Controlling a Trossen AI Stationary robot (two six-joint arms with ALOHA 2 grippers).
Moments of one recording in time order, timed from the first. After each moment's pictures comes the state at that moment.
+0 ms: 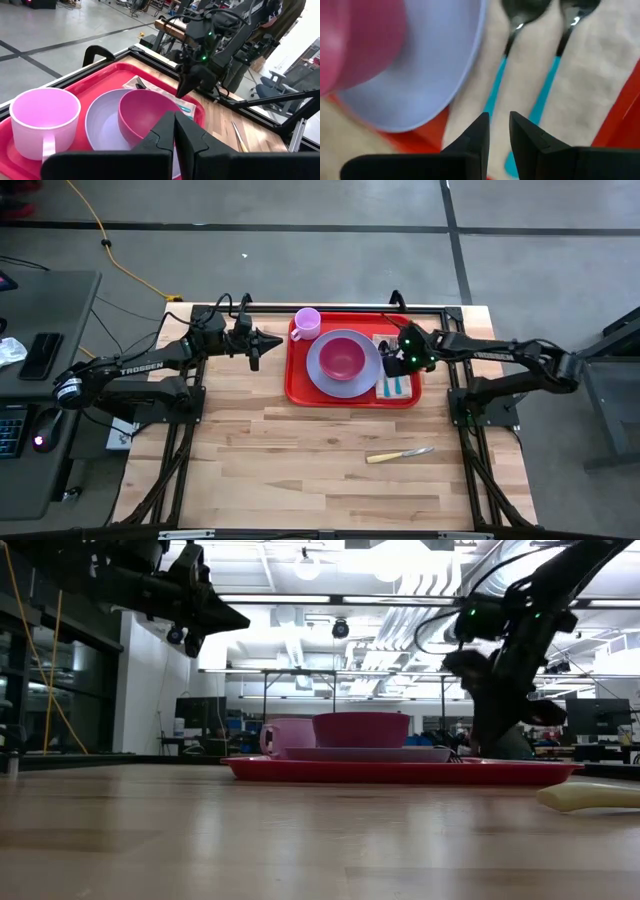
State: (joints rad) left arm 0.52 0.92 0.49 0.28 0.29 -0.33; right arm -0.54 1.20 0.57 -0.46 -0.21 0.80
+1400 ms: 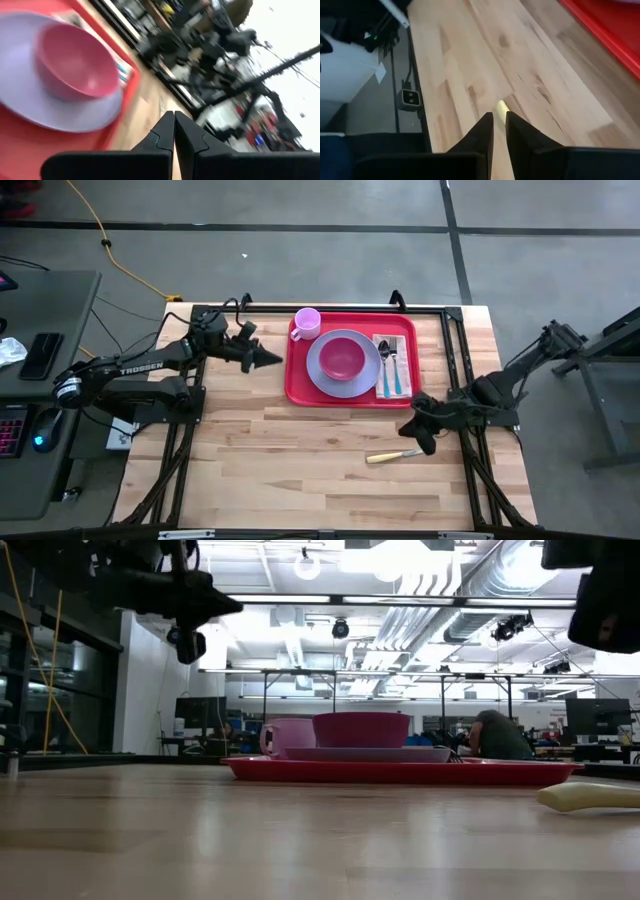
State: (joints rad) left arm 0.50 0.92 0.49 0.24 0.59 -0.74; right arm 0.55 0.85 0.57 -0.41 0.21 1.07
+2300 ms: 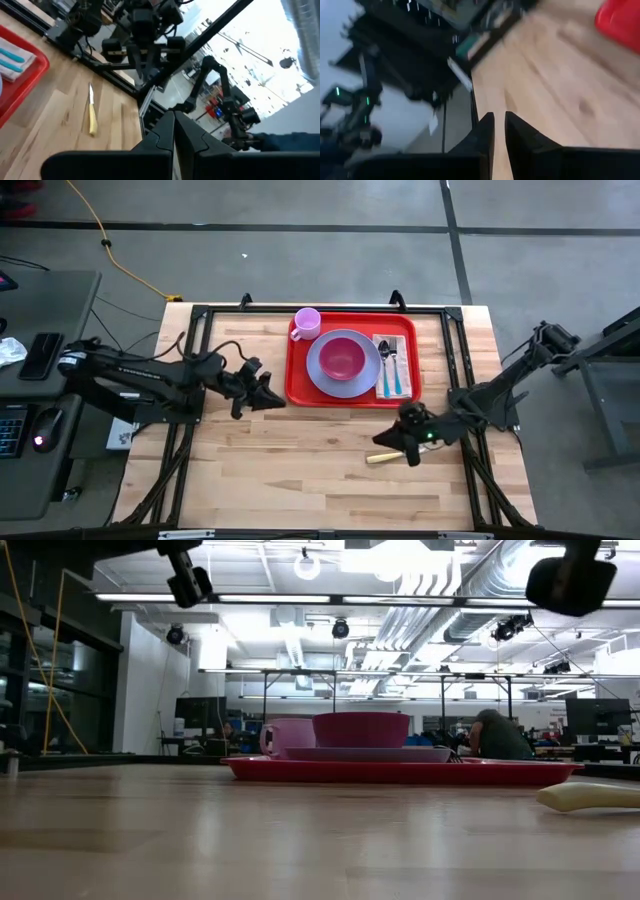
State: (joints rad) left arm -0.07 0.93 0.49 0.49 0.26 -0.79; right arm 0.62 1.09 0.57 0.24 0.44 1.04
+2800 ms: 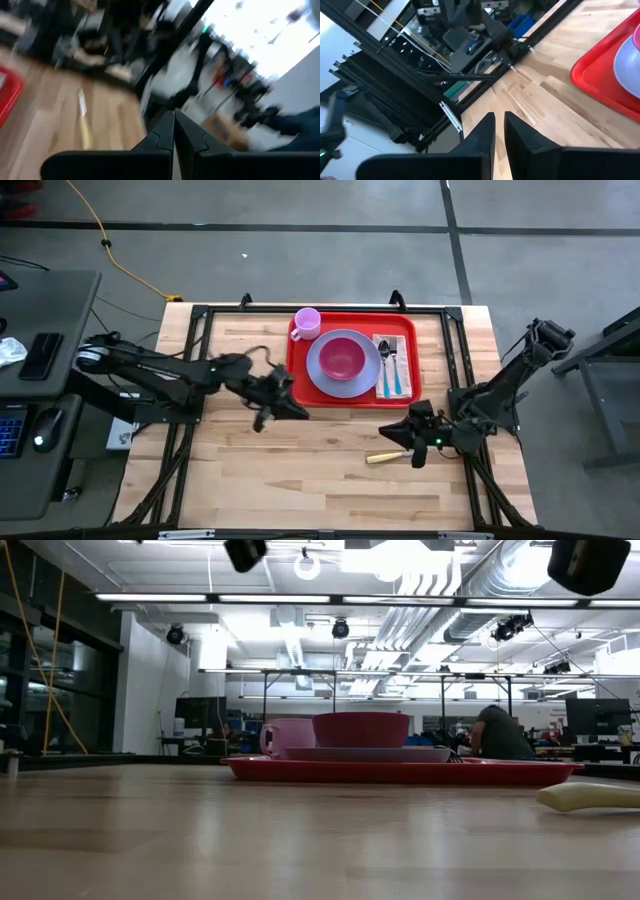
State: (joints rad) left arm -0.12 1.21 0.79 0.39 0.31 -0.60; right arm 0.77 1.09 0.57 0.33 0.83 0.93
